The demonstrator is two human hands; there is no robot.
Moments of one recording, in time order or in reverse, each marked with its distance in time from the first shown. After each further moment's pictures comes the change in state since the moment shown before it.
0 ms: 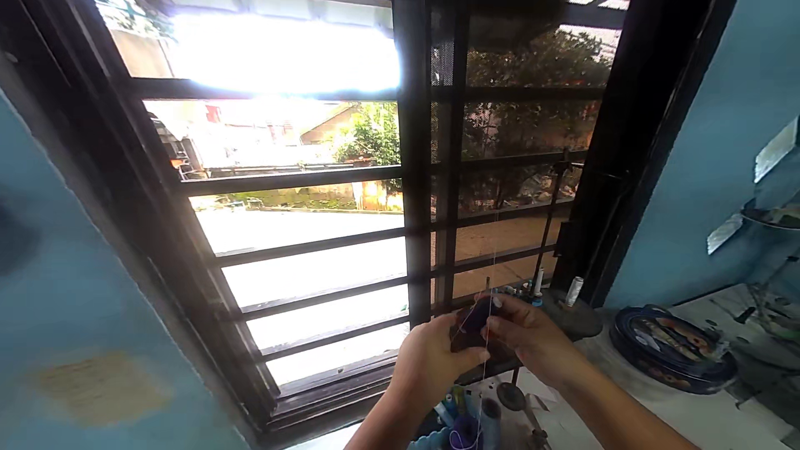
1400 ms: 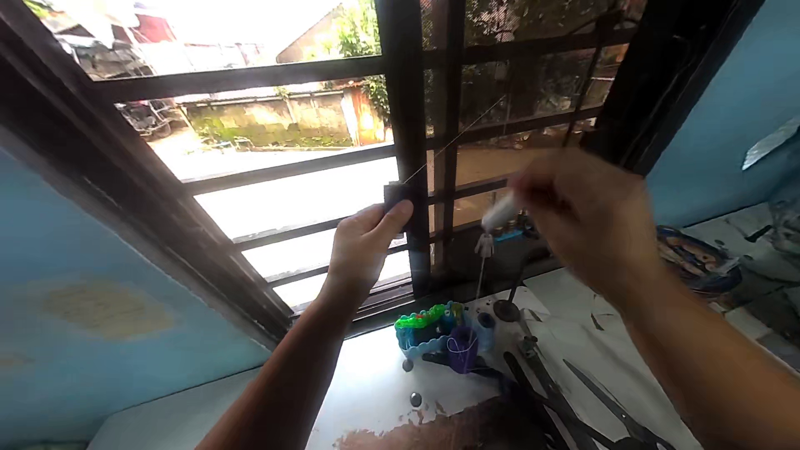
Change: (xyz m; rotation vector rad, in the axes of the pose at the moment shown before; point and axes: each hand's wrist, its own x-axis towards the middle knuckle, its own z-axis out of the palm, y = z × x) left_hand -0.012 -0.007 -0.043 -0.383 0.459 0.058; right_hand -0.007 -0.059 0.010 -1.104 0.148 -0.773
